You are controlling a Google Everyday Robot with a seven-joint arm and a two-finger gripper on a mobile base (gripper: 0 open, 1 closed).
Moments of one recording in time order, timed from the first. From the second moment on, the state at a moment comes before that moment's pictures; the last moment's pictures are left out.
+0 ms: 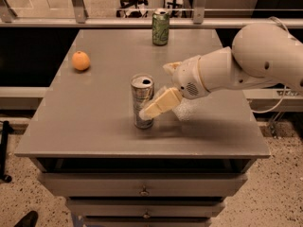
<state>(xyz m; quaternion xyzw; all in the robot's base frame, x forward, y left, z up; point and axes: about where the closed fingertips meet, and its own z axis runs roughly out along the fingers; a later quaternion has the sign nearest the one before) 0.539 -0.019 0.874 -0.50 0.73 0.25 0.40</state>
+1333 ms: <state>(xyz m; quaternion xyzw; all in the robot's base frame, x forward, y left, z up) 0.597 -0.008 0.915 -0.48 0.73 0.25 0.41</state>
